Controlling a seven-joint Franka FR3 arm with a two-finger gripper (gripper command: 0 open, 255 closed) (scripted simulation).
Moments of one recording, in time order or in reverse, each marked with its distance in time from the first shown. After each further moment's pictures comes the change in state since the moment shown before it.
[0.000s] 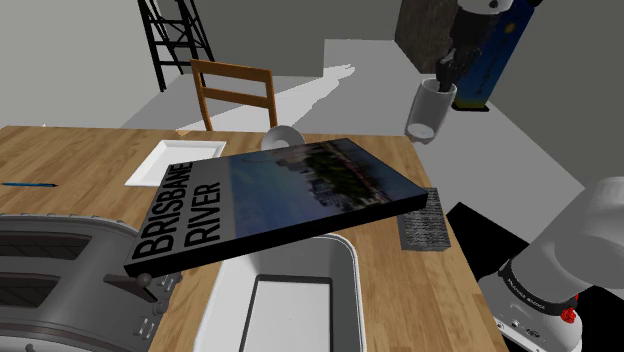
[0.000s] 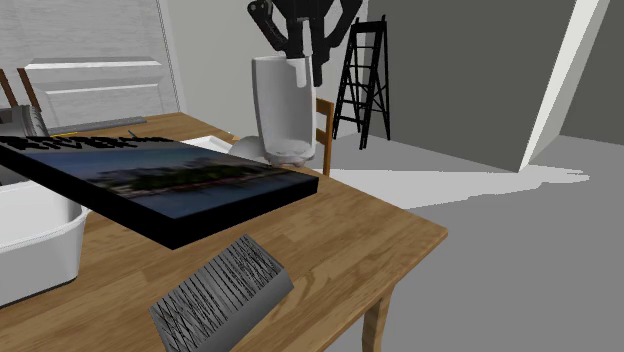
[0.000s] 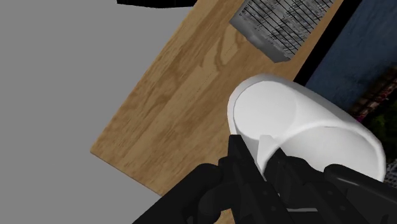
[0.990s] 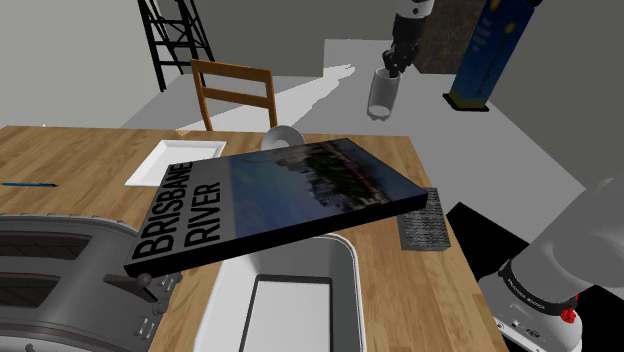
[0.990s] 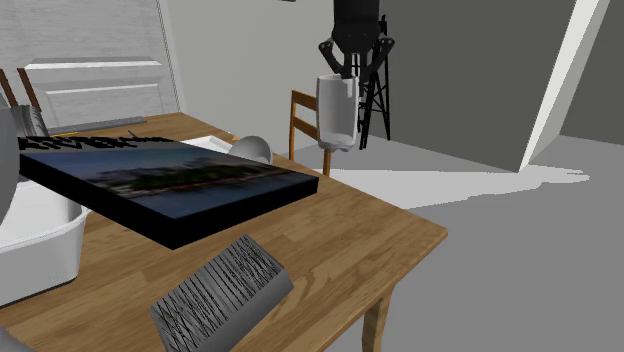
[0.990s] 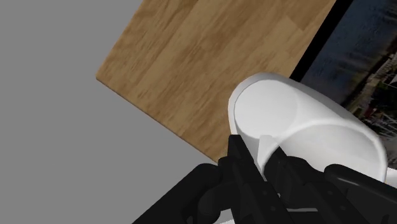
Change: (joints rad) arm -0.026 0.569 -0.084 0.422 0.018 0.153 -0.108
